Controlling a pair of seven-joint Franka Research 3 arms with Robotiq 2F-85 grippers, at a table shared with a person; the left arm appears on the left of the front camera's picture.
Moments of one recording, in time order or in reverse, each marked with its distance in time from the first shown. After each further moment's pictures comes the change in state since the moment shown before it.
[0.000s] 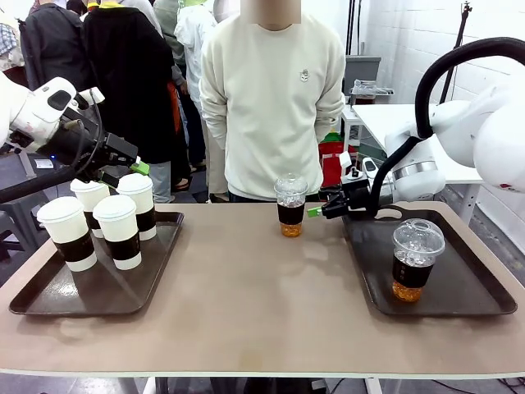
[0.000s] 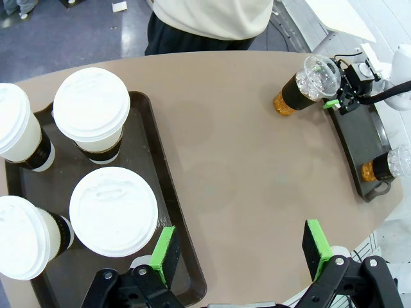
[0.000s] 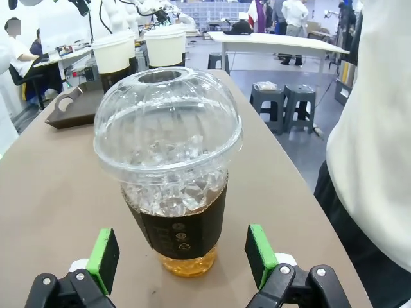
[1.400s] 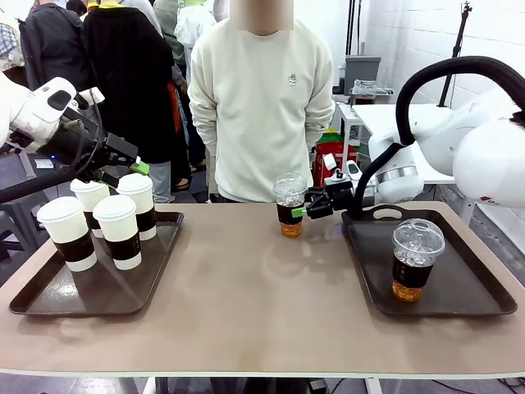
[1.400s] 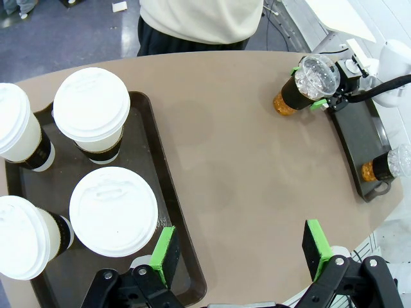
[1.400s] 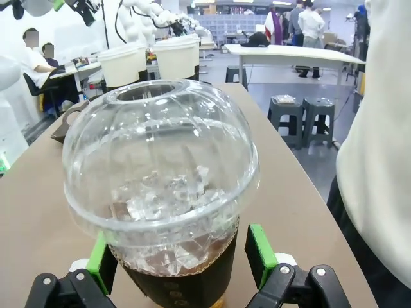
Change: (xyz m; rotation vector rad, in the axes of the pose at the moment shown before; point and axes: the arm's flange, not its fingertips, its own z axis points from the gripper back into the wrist) left arm 0.000 0.000 0.000 0.000 0.000 0.000; right arm -0.002 -0.014 -0.046 0.081 -0.056 -0.020
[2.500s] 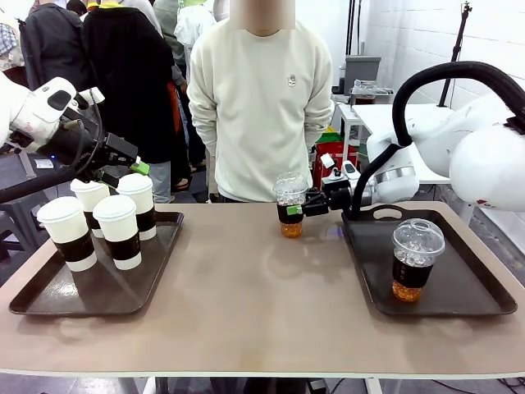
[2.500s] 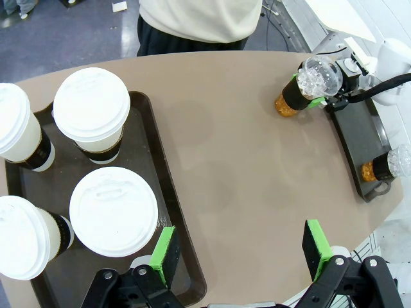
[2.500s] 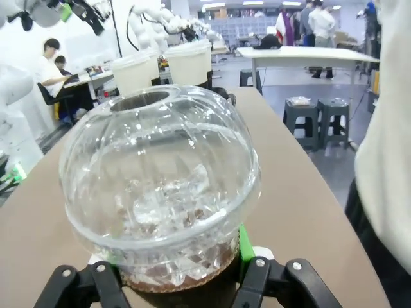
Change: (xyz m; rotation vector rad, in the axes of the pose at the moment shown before) left arm 0.000 0.000 0.000 0.000 0.000 0.000; right arm 0.004 0.000 -0.002 0.057 -0.023 -0.045
